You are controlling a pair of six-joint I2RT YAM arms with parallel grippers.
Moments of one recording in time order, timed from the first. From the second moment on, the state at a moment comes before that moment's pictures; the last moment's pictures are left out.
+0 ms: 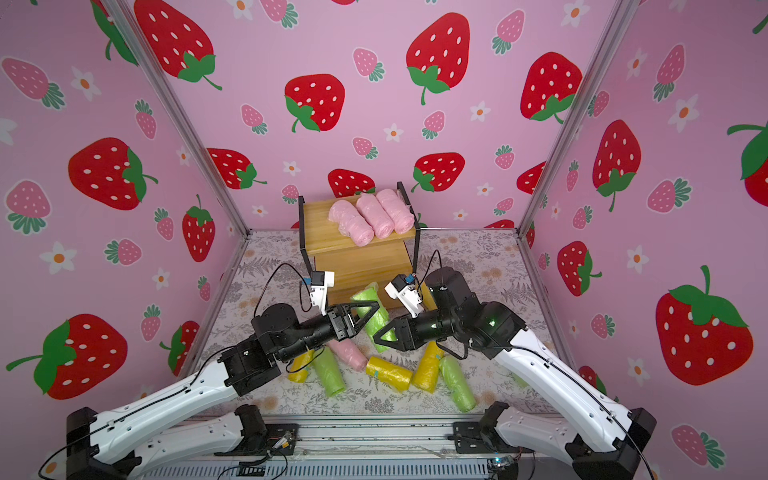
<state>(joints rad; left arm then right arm) -0.94 0.95 0.79 0.13 0.09 -0.94 0.81 1.08 1.19 -0.79 -0.63 0.51</state>
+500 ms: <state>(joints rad) -0.93 0.96 0.76 0.21 0.07 -1.00 0.81 1.05 1.21 -0.78 -0.59 0.56</state>
